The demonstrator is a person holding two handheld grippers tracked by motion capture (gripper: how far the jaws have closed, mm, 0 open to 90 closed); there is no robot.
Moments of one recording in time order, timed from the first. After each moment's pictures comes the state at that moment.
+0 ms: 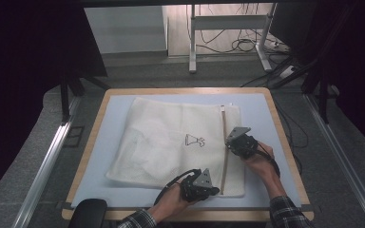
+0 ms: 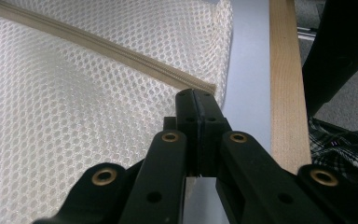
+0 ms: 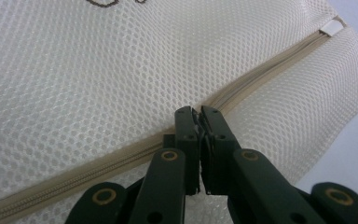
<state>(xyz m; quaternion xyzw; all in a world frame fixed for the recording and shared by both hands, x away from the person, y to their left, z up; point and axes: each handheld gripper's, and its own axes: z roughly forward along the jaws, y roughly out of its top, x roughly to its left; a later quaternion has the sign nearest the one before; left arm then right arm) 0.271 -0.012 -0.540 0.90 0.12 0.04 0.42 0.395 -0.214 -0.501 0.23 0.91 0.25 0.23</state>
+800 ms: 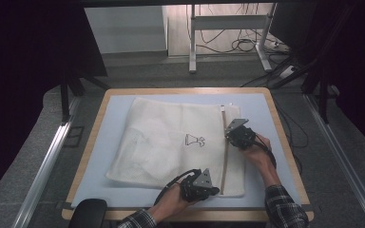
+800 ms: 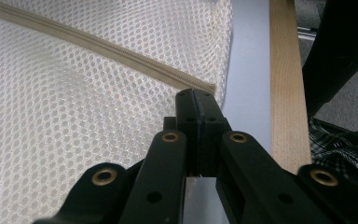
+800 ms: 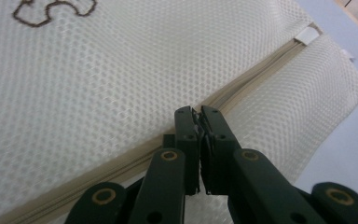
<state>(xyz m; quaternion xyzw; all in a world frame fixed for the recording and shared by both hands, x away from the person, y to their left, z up) 0.271 -0.012 -0.540 0.90 0.11 0.04 0.42 0.428 -0.211 -0.503 0.25 0.90 0.25 0.25</state>
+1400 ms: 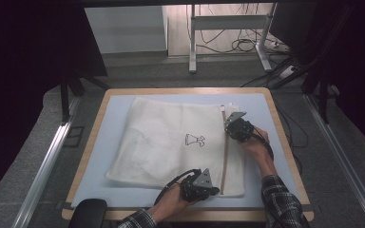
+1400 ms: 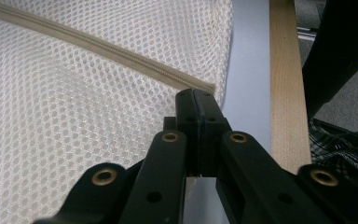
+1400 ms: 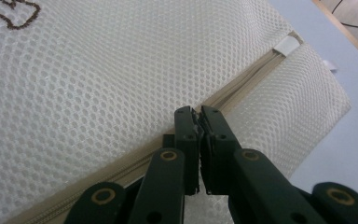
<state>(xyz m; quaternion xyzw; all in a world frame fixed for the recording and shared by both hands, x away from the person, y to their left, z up) 0.271 -0.012 -0.540 0.90 0.12 0.04 0.42 0.457 -0.209 -0.503 0.25 0.90 0.24 0.25</state>
